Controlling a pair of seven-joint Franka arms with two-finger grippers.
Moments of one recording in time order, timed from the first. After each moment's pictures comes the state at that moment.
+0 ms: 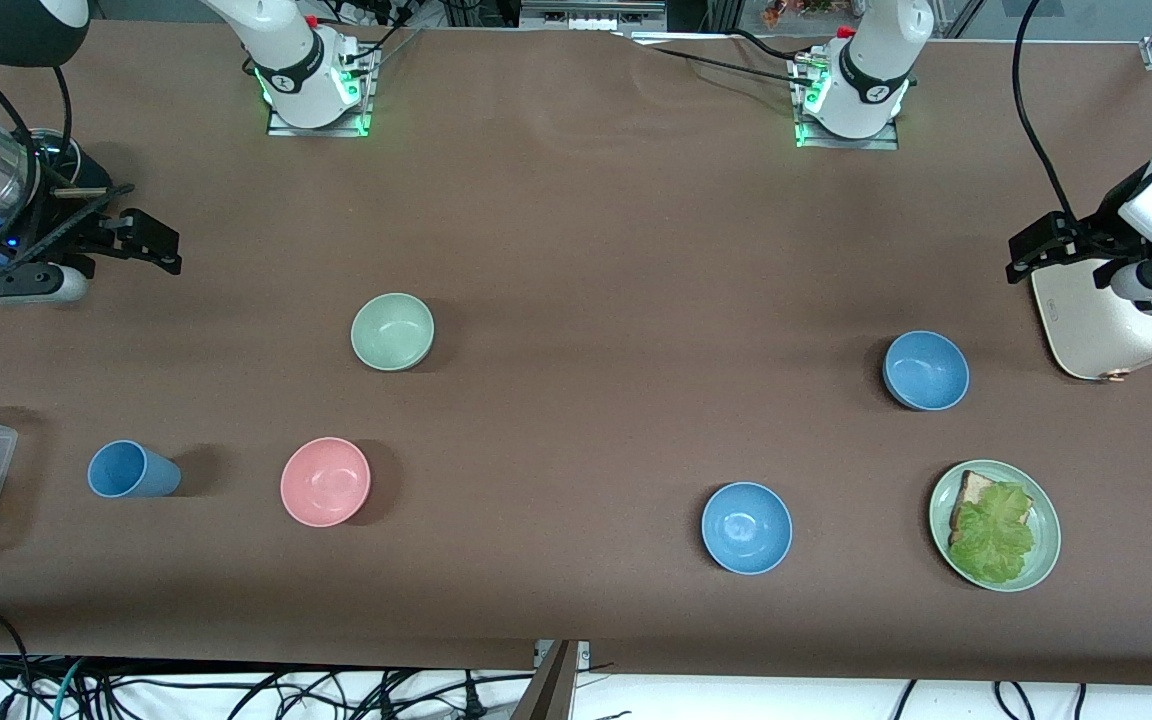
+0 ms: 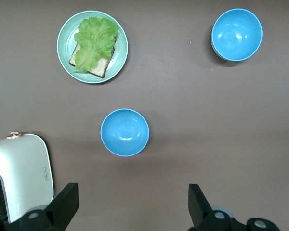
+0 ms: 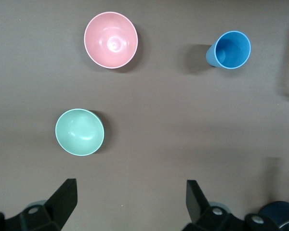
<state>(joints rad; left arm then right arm) -0.01 0.01 0.00 -1.66 0.00 1.68 0.02 0.10 0.08 0.01 -1.56 -0.01 1.60 0.04</state>
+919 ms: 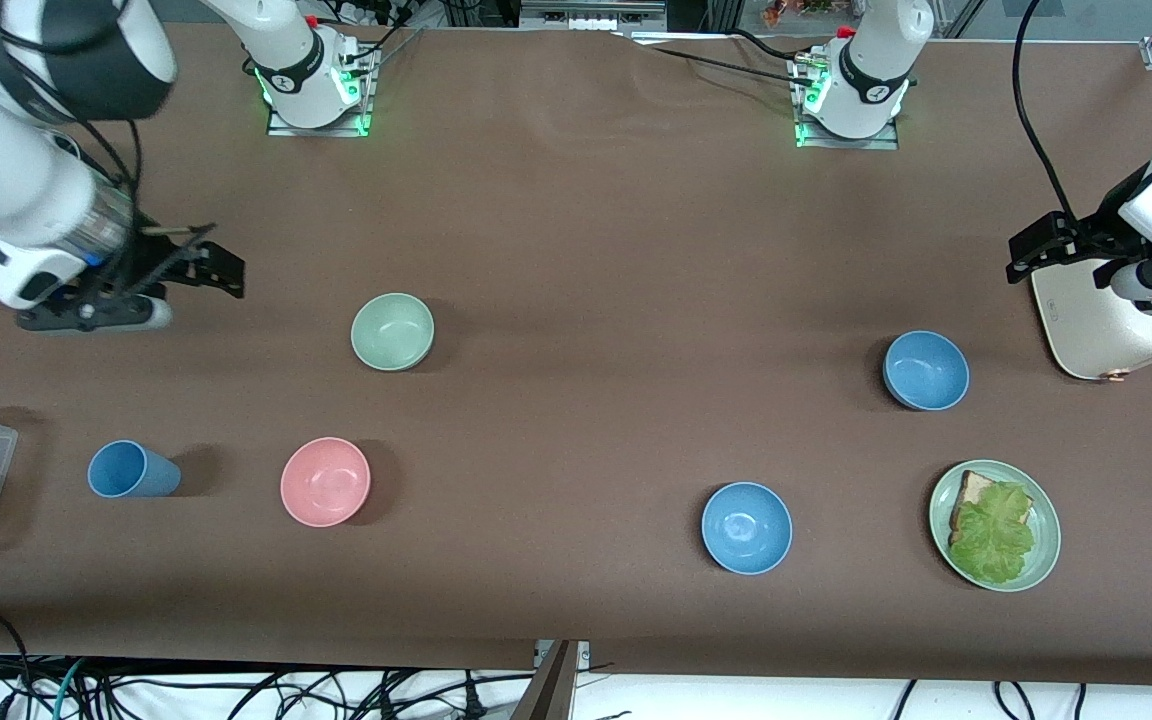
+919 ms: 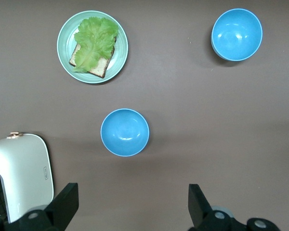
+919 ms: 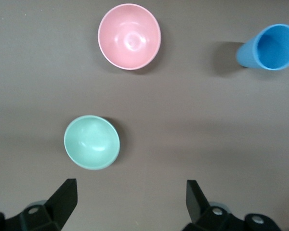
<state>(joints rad) -0.01 0.01 0.00 -1.66 0.00 1.68 0.02 0.11 0.11 0.08 -1.76 0.01 1.84 0.13</state>
